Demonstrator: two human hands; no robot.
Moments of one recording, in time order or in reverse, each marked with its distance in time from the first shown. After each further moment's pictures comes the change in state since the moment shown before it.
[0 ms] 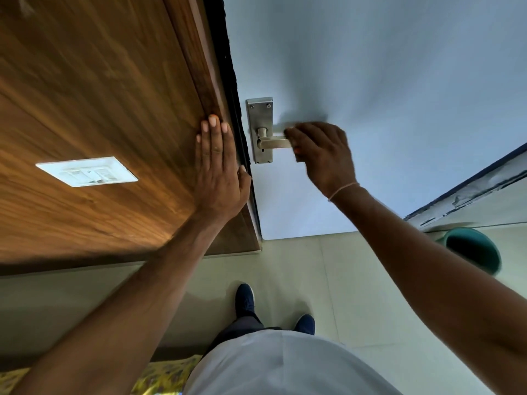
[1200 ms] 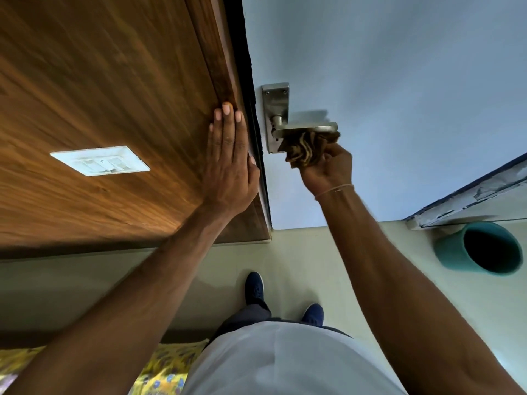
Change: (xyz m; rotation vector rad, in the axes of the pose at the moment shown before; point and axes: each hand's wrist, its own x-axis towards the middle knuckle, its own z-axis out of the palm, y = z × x) left_hand -0.002 -0.010 -0.006 -0.082 -0.029 0.037; right_hand 0.017 -0.062 0.022 2.149 0.461 1.706
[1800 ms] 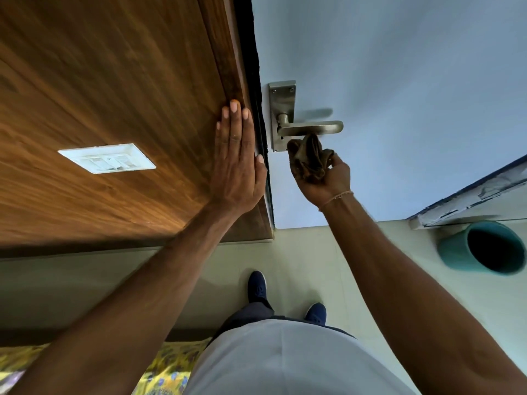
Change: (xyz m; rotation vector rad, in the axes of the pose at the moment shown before) left_hand 0.000 0.002 -0.002 -0.112 -0.006 0.006; right_hand -0.004 0.007 -0.033 -0.014 0.016 0.177
